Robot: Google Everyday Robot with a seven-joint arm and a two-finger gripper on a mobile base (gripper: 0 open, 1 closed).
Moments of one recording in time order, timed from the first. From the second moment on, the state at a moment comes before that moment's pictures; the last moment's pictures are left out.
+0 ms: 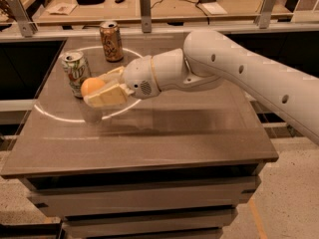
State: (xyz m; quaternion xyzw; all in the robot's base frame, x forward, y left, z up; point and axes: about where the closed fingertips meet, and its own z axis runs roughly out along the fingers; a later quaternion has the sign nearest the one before) arm 0.531 0.138 0.898 -0.55 0.59 0.43 0.41
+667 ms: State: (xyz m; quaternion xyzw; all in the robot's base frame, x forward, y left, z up) arm 0.538 0.166 0.875 -0.56 0.60 0.42 0.39
